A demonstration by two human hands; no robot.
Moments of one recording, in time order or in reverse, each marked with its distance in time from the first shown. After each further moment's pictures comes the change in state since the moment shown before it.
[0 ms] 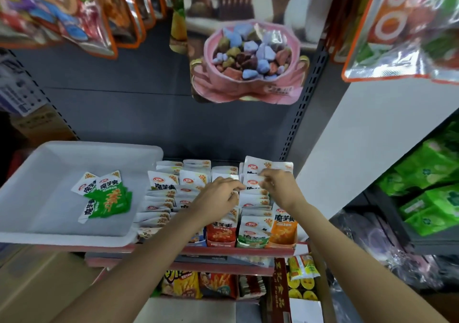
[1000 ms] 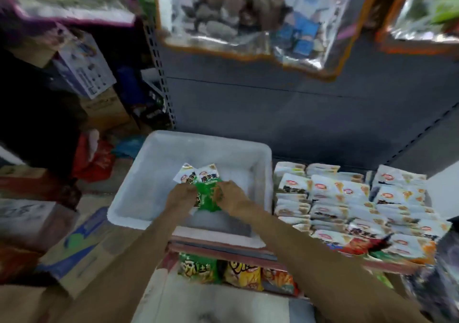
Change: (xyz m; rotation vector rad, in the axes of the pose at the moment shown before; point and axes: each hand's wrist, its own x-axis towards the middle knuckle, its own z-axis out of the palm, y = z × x) left_hand -0.130 -0.290 -0.123 -0.258 0.134 -0.873; right_hand 0.067 -0.302 0.250 -0.008 -0.474 -0.041
